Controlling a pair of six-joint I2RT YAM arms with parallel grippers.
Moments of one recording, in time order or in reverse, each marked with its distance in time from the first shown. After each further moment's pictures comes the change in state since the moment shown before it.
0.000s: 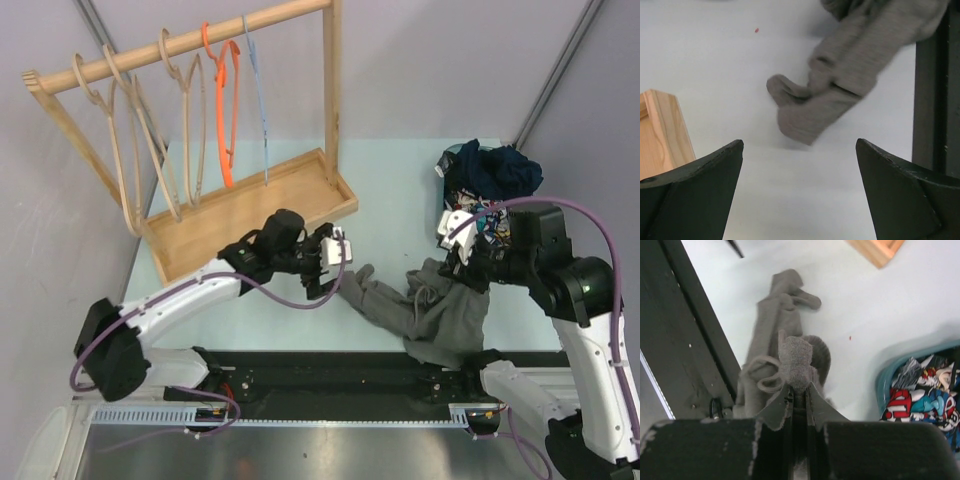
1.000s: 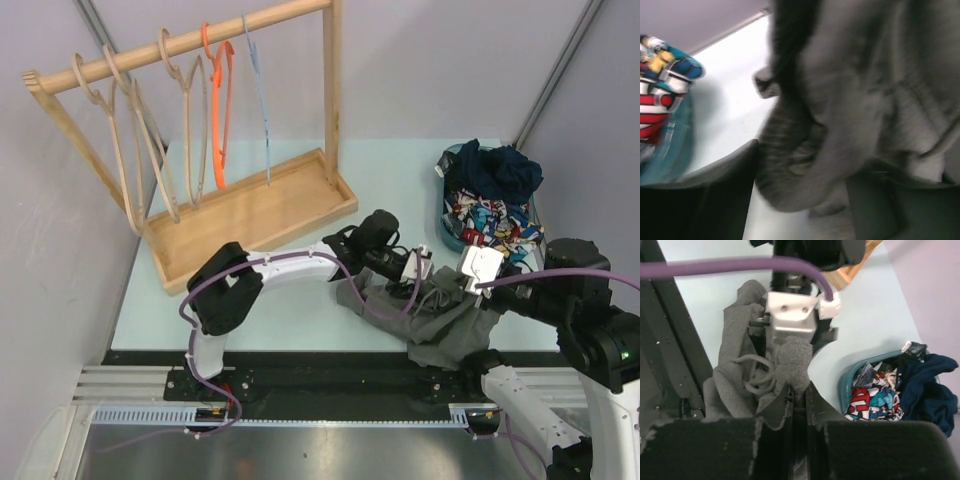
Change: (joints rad) left arm -0.229 0.729 0.478 0.407 0.413 0.050; right arm -0.001 -0.230 -0.034 0.001 0.035 -0.113
